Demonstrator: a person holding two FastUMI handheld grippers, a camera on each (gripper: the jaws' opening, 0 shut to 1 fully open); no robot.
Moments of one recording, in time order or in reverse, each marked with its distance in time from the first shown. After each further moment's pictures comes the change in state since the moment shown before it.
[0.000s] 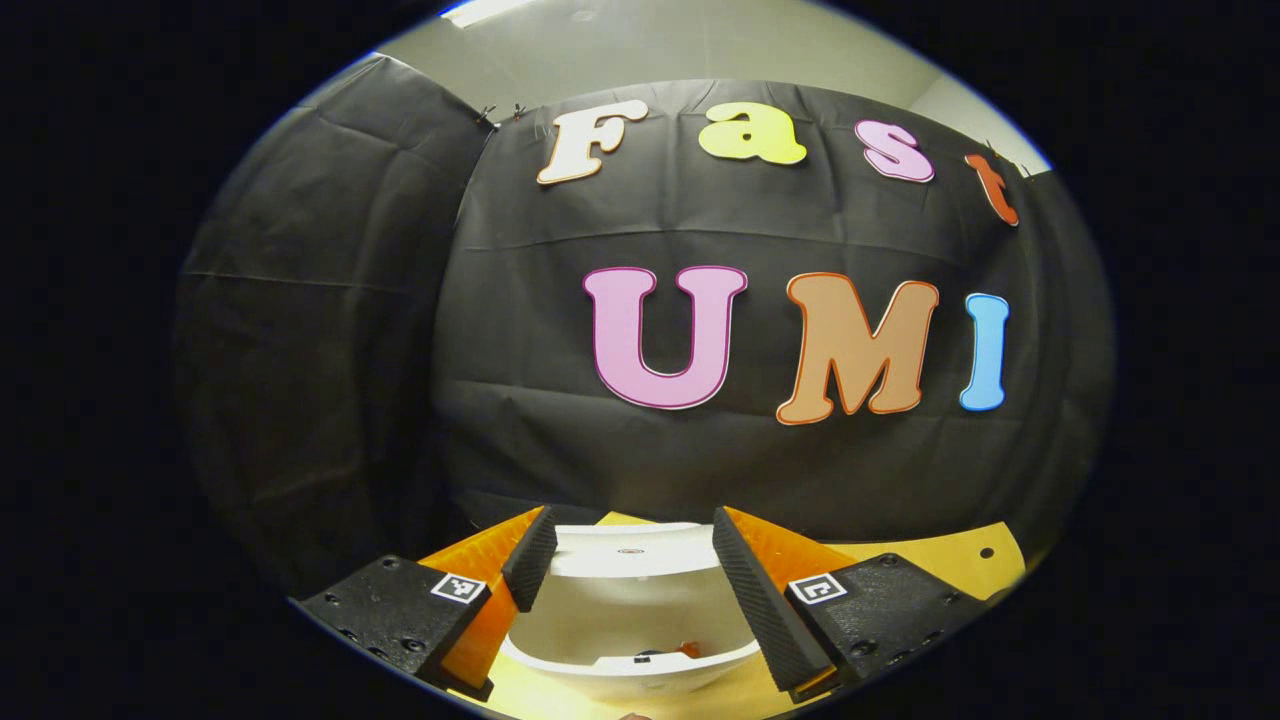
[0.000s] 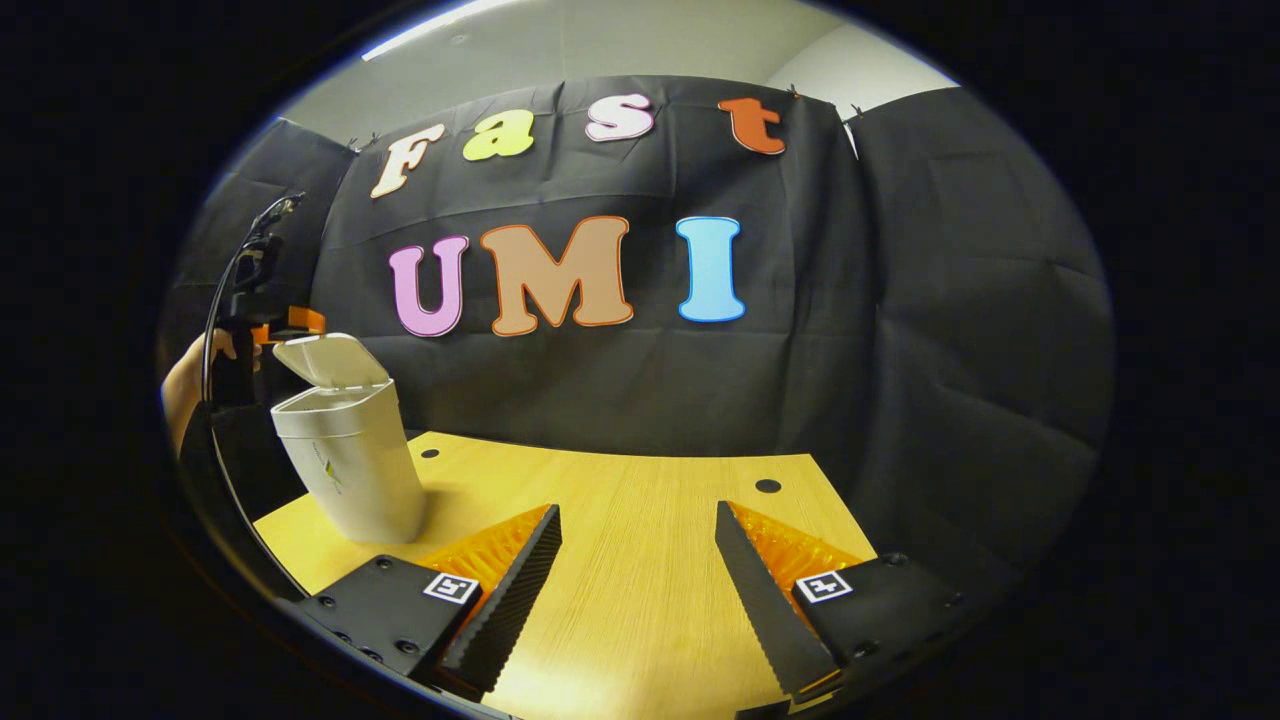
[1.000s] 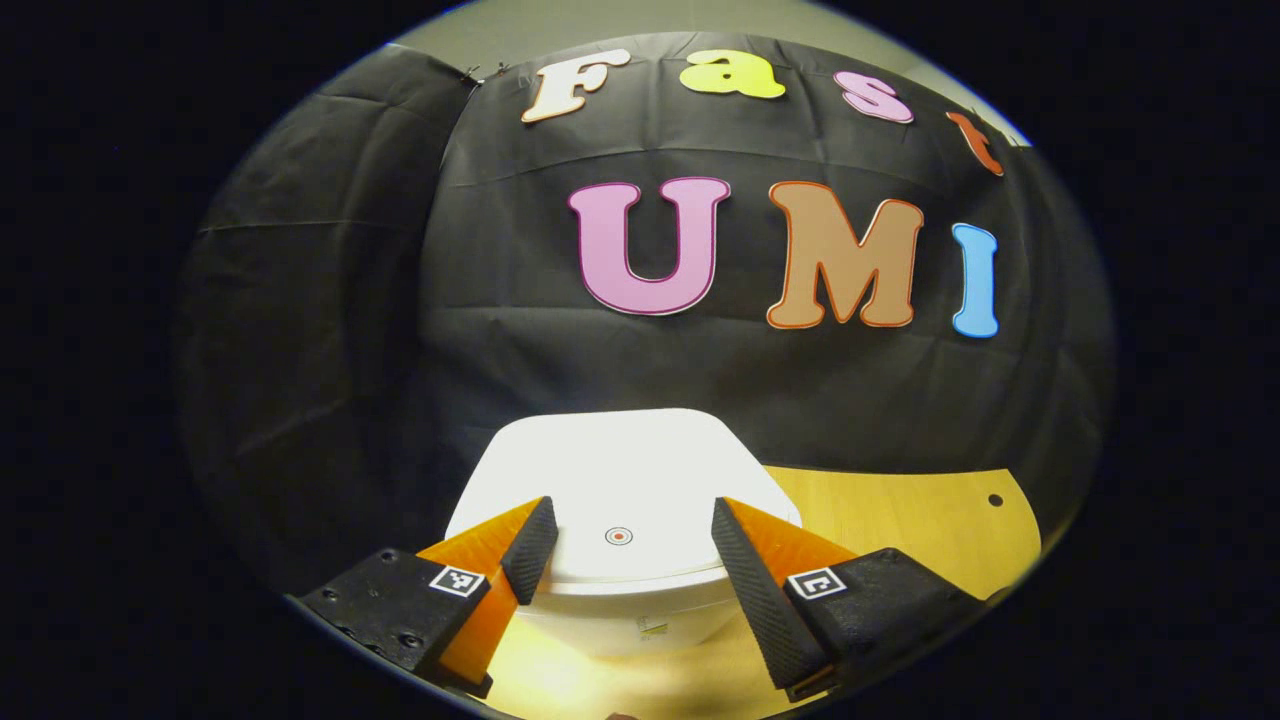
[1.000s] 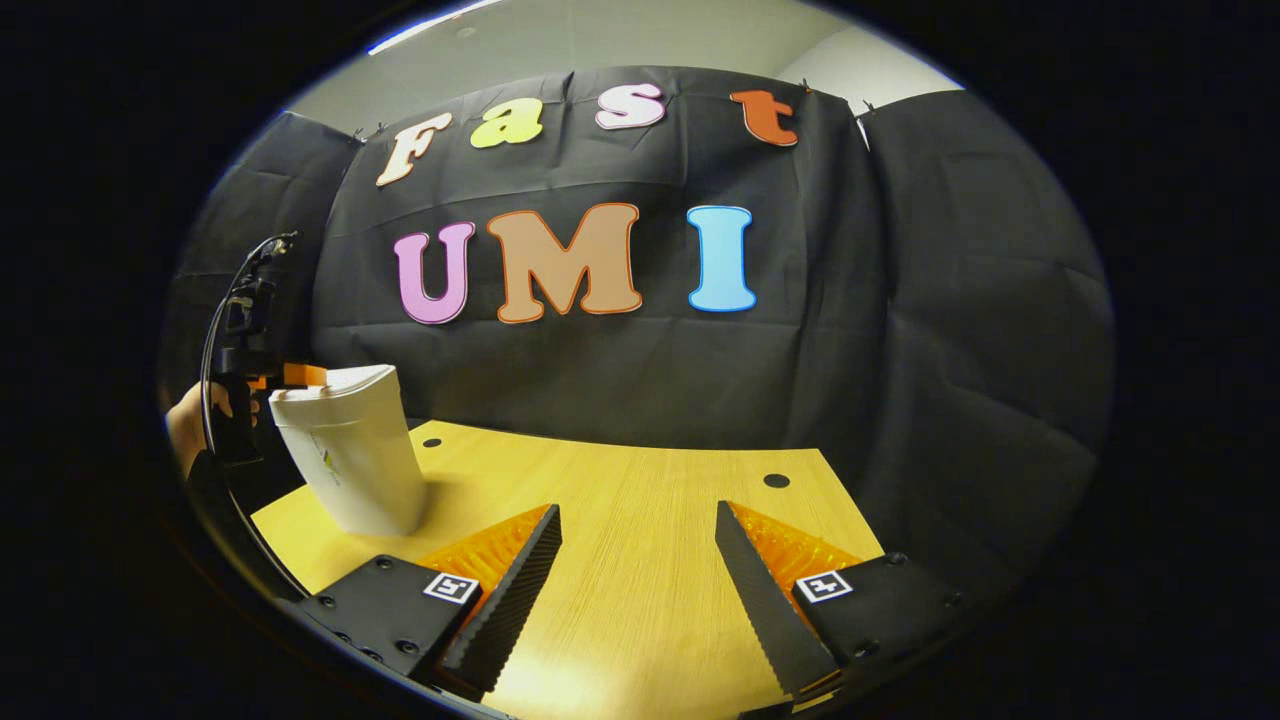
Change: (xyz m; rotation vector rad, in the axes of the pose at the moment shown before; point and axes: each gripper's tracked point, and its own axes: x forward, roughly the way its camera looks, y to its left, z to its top) left arm -0.016 -0.013 -0.097 0.081 0.166 -0.048; right arm 0.015 0.010 -0.009 -0.021 0.025 0.012
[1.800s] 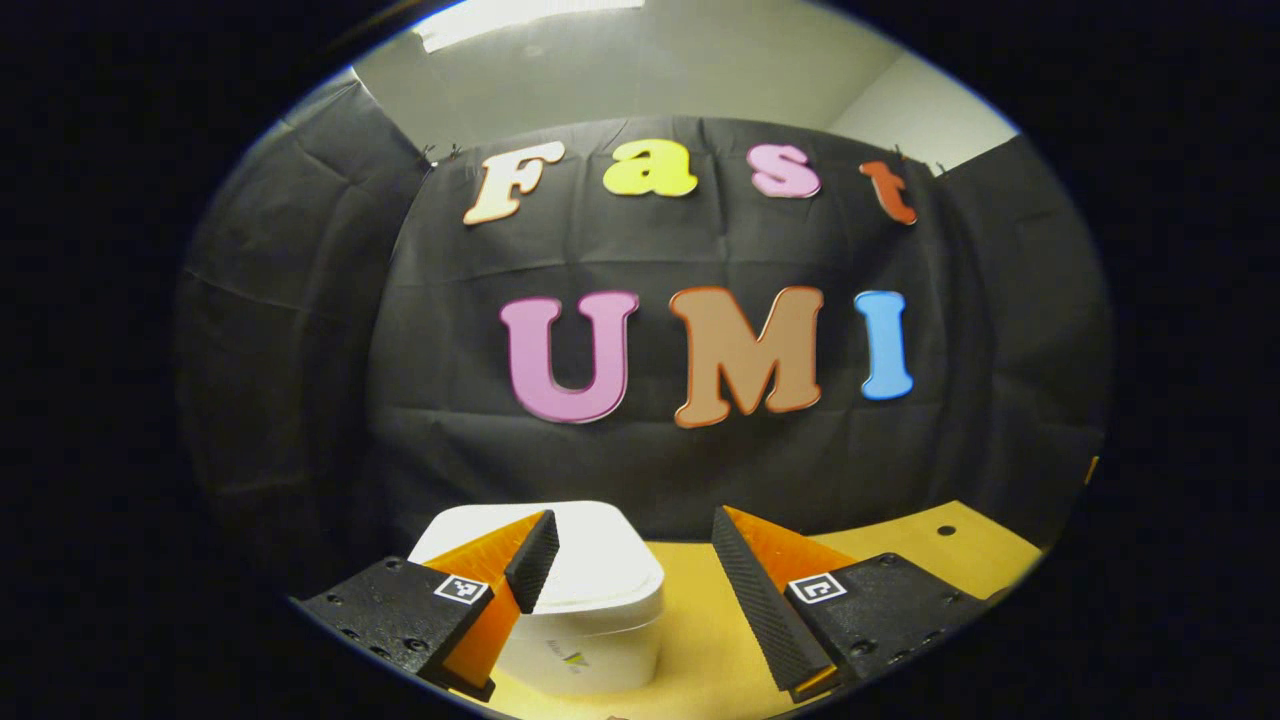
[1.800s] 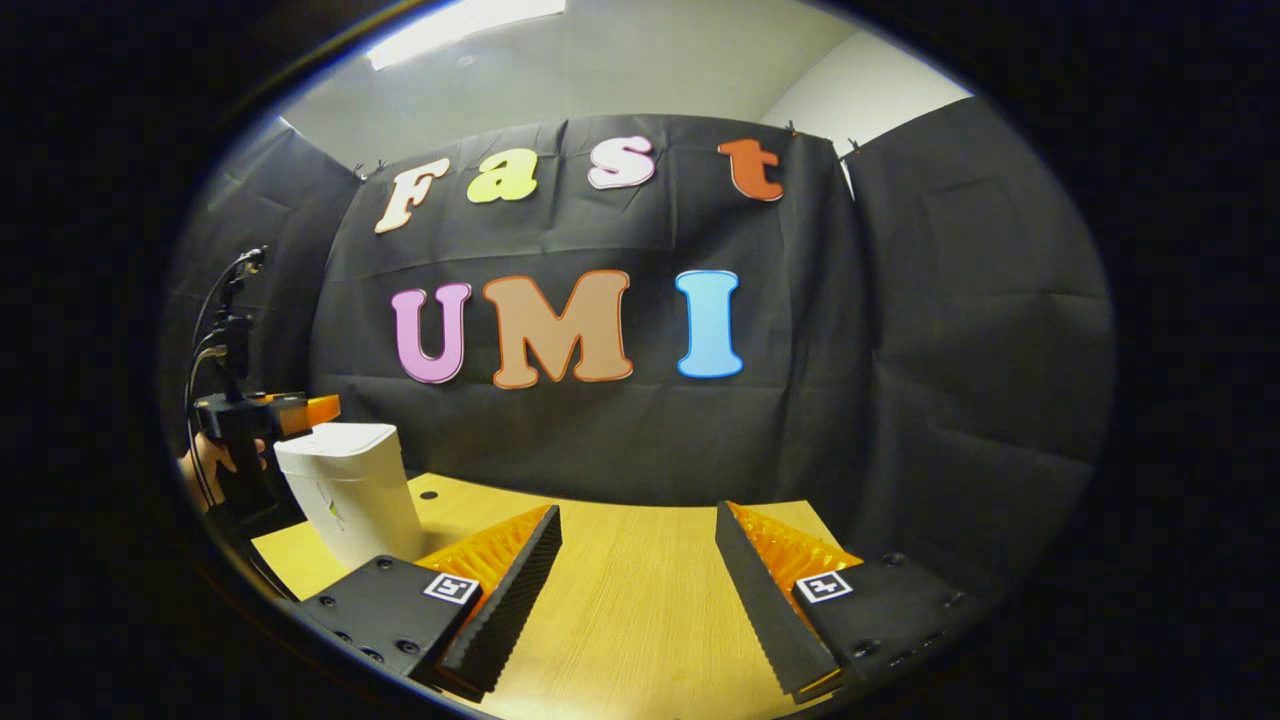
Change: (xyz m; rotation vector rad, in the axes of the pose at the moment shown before) left arm -0.077 -0.093 0.074 0.001 -0.379 -0.202; right arm -0.029 -0.010 0.066 0.025 -0.204 -0.043
